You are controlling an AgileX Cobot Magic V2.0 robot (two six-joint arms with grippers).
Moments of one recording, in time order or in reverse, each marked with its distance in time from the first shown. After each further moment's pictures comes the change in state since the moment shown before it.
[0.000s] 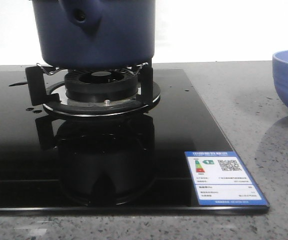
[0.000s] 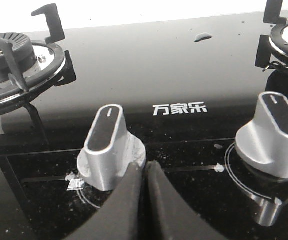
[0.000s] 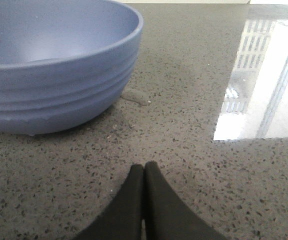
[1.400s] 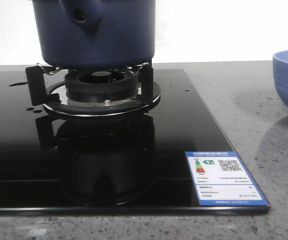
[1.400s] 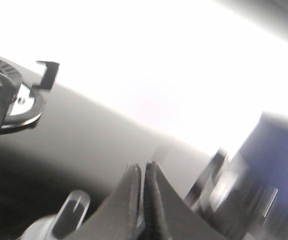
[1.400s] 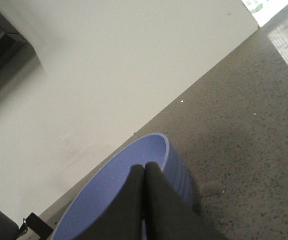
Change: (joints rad) left arm 0.000 0.000 0.000 -0.700 -0.353 -0.002; right arm 0.000 0.000 0.000 0.756 -0.343 0.000
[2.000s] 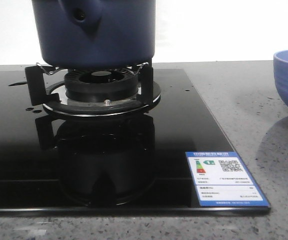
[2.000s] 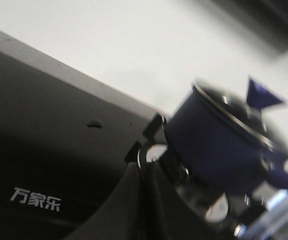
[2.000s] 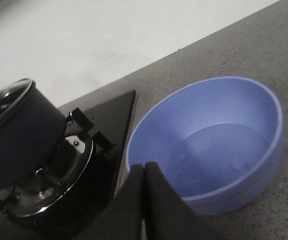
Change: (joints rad) left arm 0.000 0.191 -0.292 -0.093 0.393 0.205; right arm 0.015 0.228 -0.411 -0.150 0.571 -0.052
